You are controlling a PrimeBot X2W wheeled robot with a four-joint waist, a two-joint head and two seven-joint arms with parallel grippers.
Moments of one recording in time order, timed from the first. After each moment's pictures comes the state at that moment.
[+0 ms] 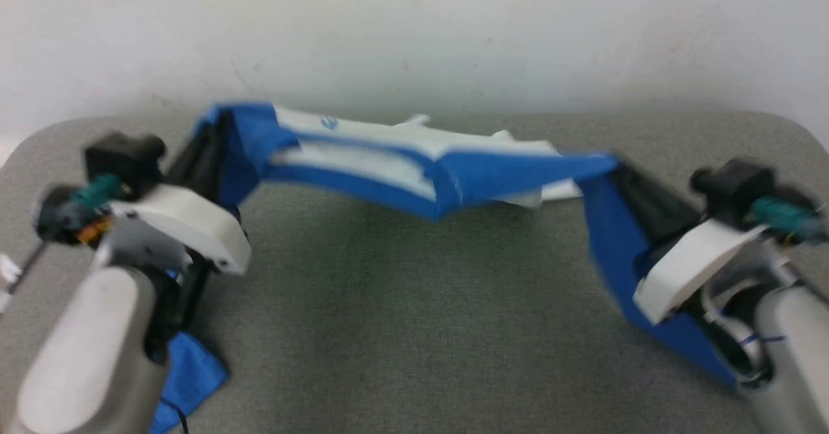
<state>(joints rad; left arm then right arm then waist) -0.40 0.43 -0.28 0.04 -0.46 0.09 0.11 -0.31 -0.34 0.30 0.02 0.38 0.13 0.17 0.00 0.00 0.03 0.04</state>
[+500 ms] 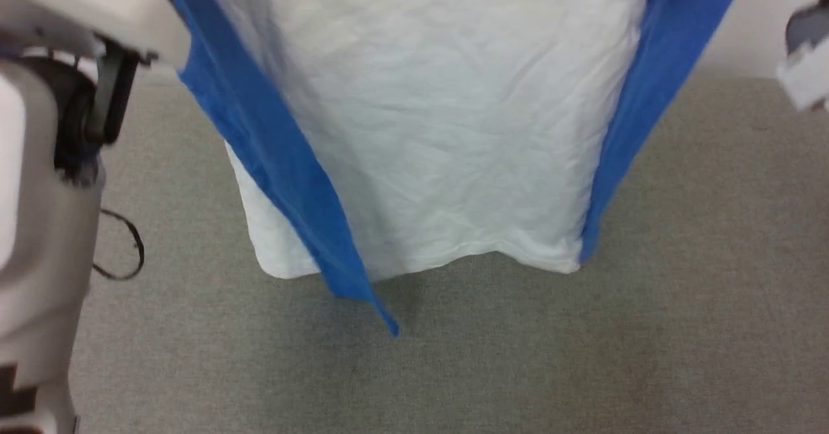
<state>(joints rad) -0.86 0.48 -0.25 -0.04 -0.41 0.09 0.23 -0.74 -0.39 0.09 -0.19 0.40 0.13 0.40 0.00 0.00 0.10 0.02</state>
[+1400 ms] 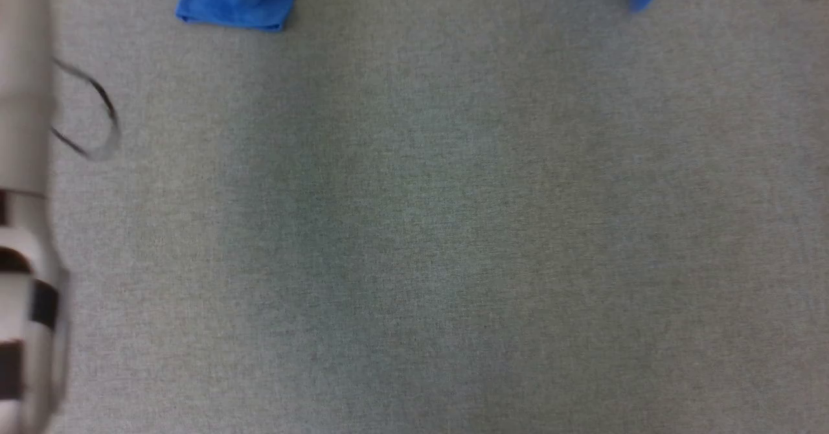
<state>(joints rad) -1.45 0.36 -0.32 0.81 -0.33 -0.01 -0.10 -1.44 -0.34 0.48 0.65 0.47 0.13 -0.05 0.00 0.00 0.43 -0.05</state>
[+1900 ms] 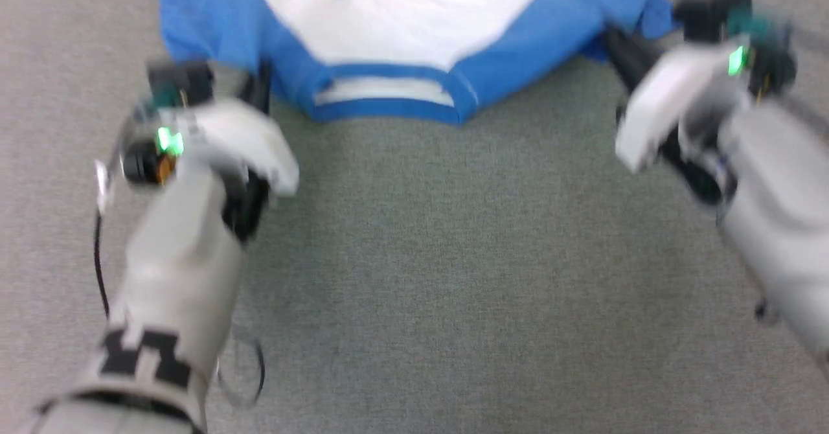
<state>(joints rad) -0.98 0.16 -0.29 1.06 -0.49 -0.09 -0.23 -1.03 -0.35 0.72 0.77 0.72 0.13 -0.09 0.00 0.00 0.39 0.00</state>
